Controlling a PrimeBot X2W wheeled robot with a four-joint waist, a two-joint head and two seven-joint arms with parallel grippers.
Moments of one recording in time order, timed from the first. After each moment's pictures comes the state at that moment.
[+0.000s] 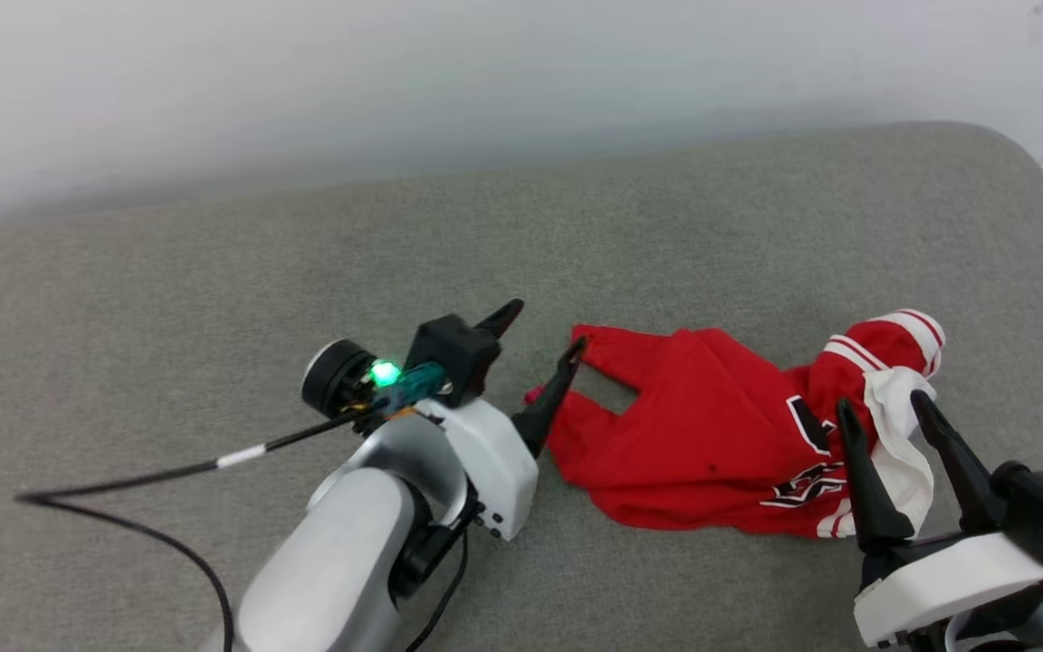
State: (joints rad) left arm -0.45 0.17 -0.52 0.21 -0.31 -0.12 0.08; right arm 0.06 -0.05 -0.01 -0.19 0.16 0.13 0.07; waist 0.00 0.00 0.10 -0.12
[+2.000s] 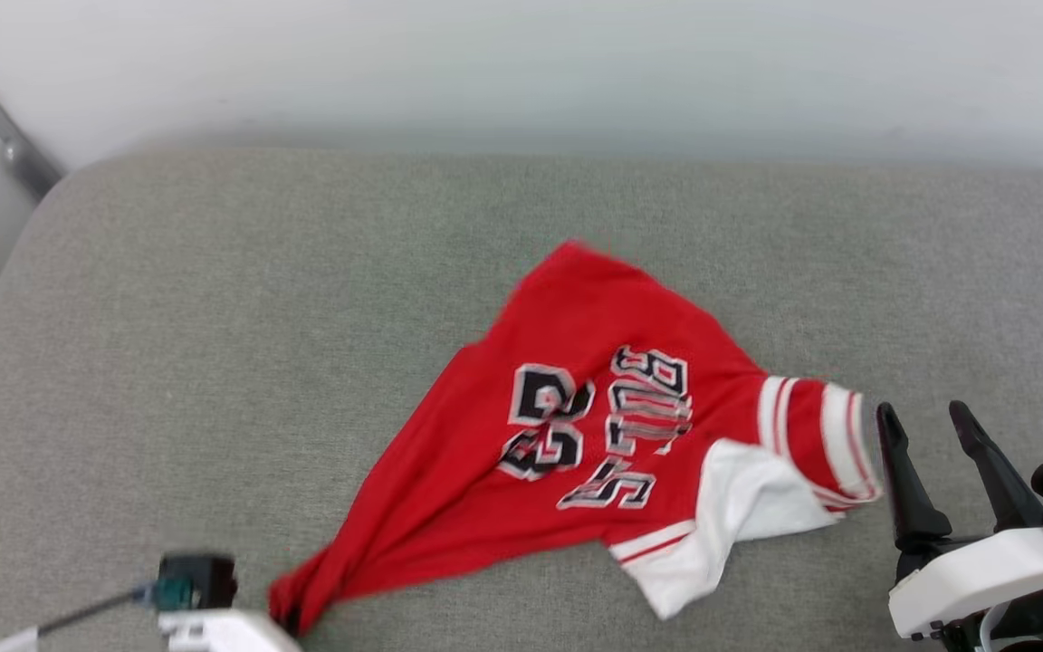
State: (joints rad) left arm -0.03 0.58 -0.55 0.07 -0.84 0.32 0.23; right arm 0.05 -0.05 -0.08 -0.14 0.20 0.13 0.09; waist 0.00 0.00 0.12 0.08
